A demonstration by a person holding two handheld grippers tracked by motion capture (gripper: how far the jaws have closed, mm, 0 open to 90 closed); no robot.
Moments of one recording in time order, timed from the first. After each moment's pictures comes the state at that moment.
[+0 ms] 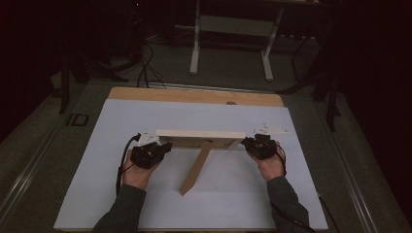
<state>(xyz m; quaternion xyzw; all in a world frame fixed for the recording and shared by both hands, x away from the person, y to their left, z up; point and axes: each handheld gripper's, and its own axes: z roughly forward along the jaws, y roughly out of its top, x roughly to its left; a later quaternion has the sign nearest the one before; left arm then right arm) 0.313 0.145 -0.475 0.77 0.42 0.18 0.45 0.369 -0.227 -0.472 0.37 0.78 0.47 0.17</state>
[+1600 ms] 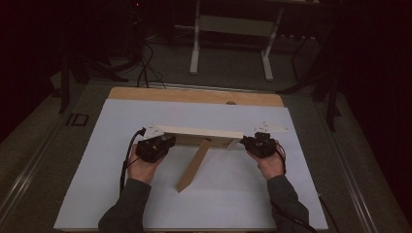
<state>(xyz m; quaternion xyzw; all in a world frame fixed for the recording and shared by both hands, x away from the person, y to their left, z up) 0.329 0.135 -0.468 0.76 0.43 0.18 0.45 0.372 -0.227 -0.470 0.37 0.78 0.48 0.15</state>
